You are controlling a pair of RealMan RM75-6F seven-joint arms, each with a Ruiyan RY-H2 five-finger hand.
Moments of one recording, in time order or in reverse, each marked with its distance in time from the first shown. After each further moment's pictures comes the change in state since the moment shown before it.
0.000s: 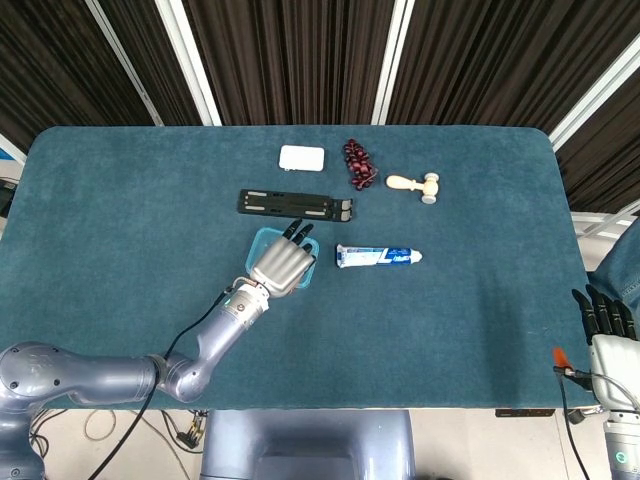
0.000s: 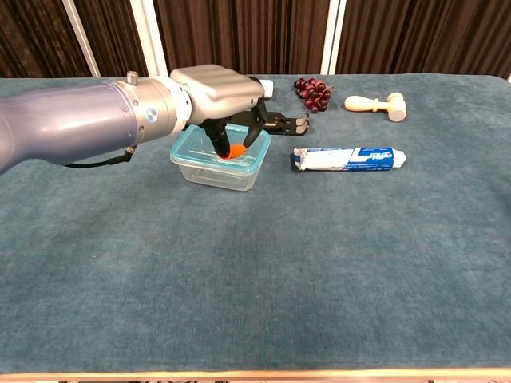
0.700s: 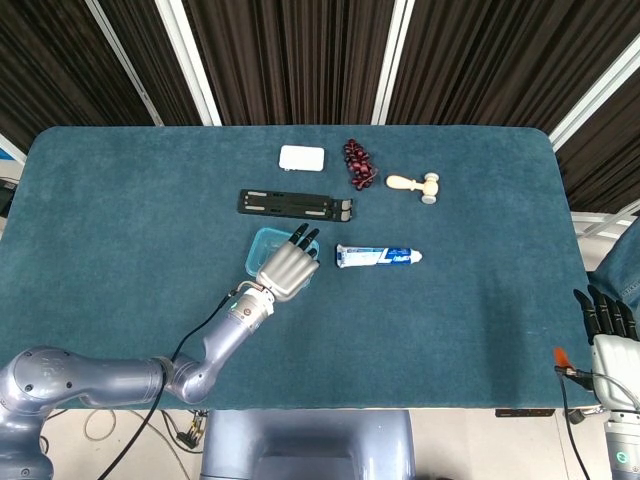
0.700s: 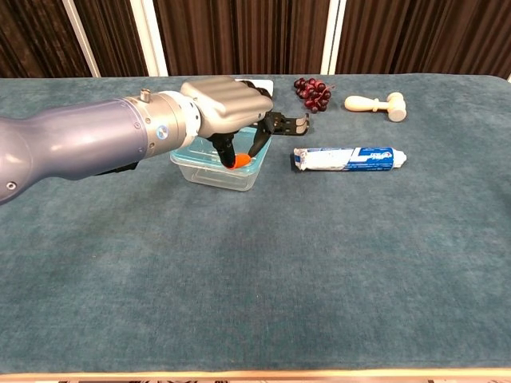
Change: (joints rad) left arm 0.012 -0.054 -0.007 0.060 0.043 -0.012 0.040; right arm -0.002 0.001 0.003 -0.006 0.012 -0.004 0.001
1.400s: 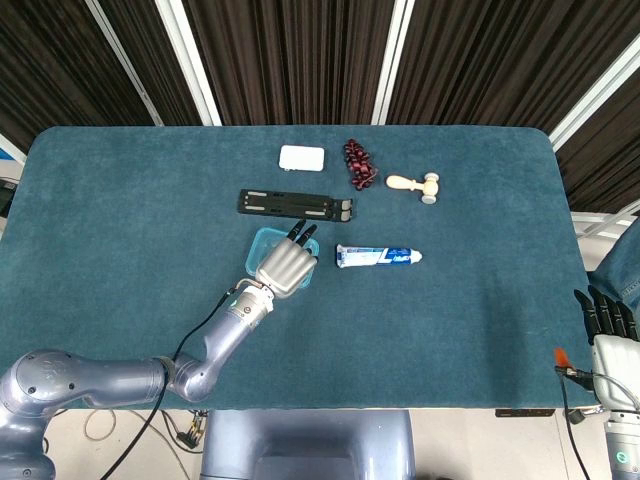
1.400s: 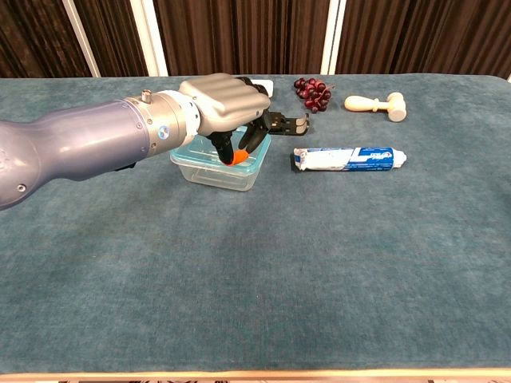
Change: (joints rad) left arm 0.017 -0.021 -0.022 0.035 0.011 0.002 0.022; right arm -0.001 0.001 0.001 -0.003 0.004 -0.003 -0.001
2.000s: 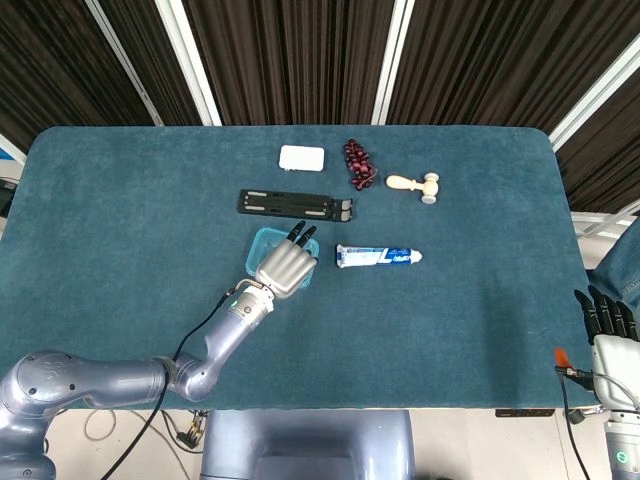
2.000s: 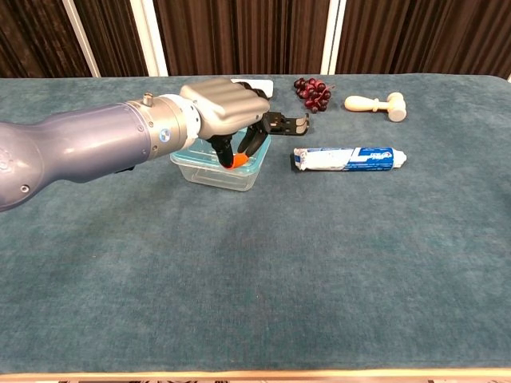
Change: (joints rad) left arm 0.007 -0.007 -0.010 0.008 -0.007 -0.028 0.003; right arm 0.000 0.000 0.001 -0.001 0.002 -0.001 0.000
